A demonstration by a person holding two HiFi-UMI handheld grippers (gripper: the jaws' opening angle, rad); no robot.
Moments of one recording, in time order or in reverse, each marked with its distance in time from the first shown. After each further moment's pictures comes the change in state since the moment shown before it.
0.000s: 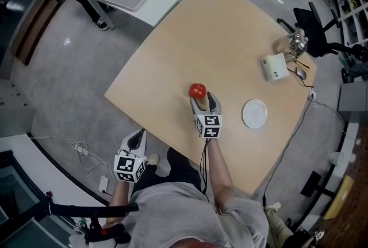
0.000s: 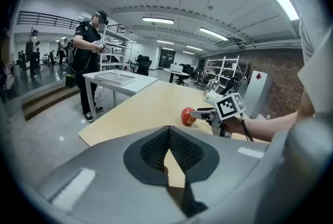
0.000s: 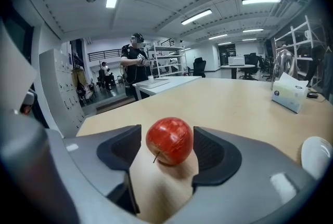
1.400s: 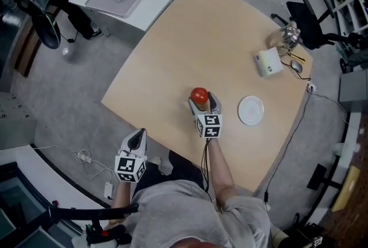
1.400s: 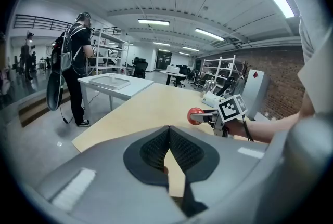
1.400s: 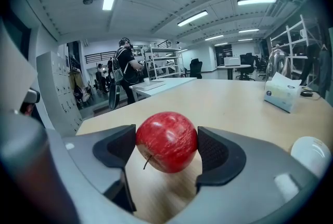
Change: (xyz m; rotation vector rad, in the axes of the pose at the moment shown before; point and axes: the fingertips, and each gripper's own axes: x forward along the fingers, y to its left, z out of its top) left arm 0.011 -0.011 0.017 0.040 -0.018 -0.020; right arm -0.012 -0.018 0.005 0.027 -0.018 -0.025
